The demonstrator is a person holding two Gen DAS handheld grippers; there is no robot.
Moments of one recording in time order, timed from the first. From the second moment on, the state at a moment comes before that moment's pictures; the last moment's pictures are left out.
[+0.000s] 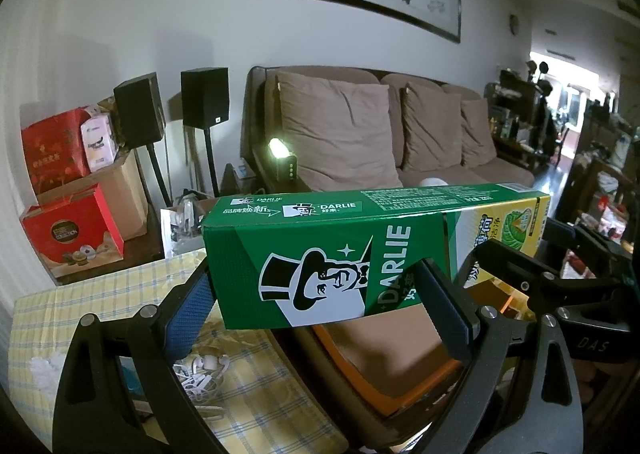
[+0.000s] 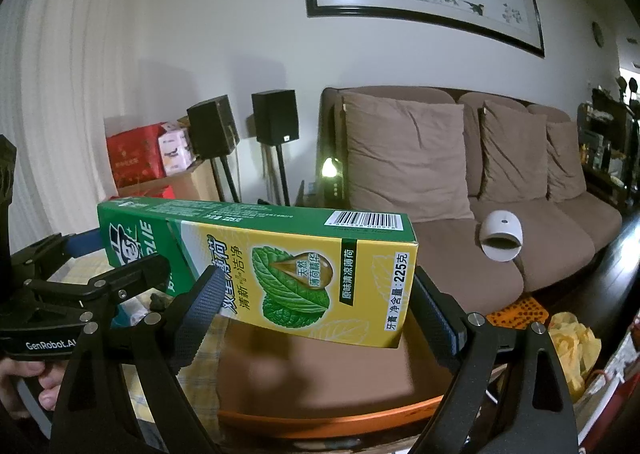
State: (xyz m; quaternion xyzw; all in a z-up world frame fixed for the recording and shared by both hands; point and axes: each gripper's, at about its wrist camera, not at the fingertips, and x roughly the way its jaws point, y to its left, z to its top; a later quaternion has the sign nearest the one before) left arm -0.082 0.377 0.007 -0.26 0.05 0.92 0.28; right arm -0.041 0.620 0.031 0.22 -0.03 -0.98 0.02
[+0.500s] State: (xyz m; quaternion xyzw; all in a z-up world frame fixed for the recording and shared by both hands) left arm -0.082 0.387 0.004 -0.26 0.04 0.92 0.29; right arm -0.042 0.628 0.031 0.22 -0.03 -0.97 0.02
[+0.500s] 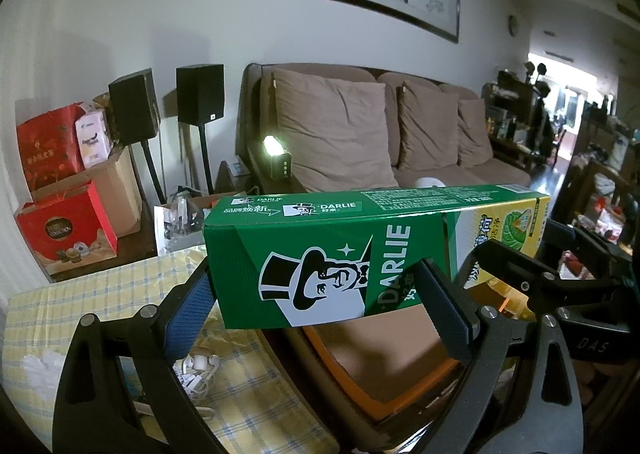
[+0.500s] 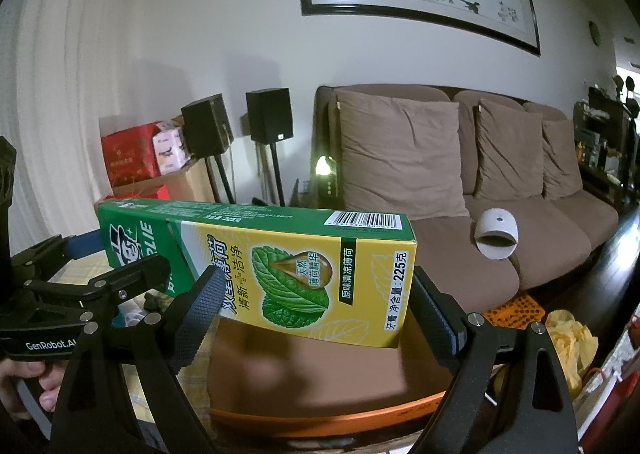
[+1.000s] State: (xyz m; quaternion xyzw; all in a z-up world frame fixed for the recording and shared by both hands) left arm -0.087 0.393 -0.004 -0.27 0.03 0.91 0.29; right arm -0.045 0.636 0.028 0.23 -0.03 -0.97 0.01
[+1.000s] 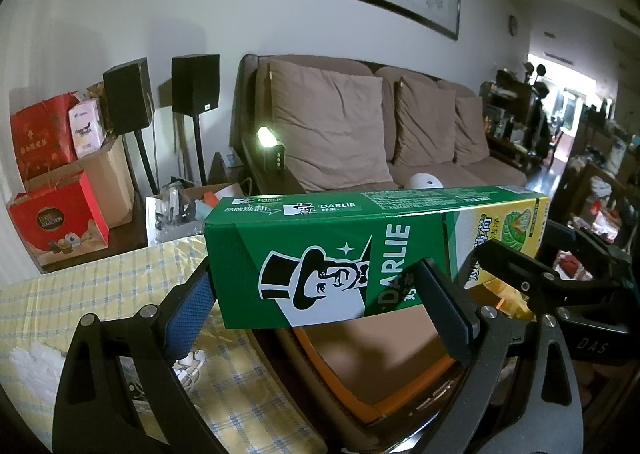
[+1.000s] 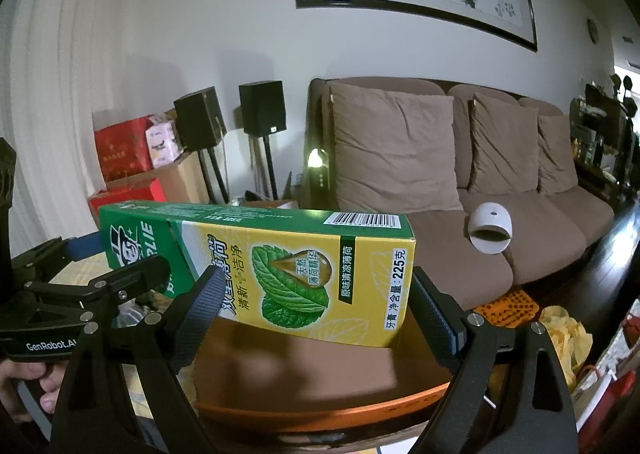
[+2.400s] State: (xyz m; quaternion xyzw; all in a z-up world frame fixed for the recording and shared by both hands) left arm -0.094 0.409 -0.021 -0.31 0.02 0.90 0.30; right arm -0.051 0.650 0.021 0.26 -0.02 -0.96 -0.01
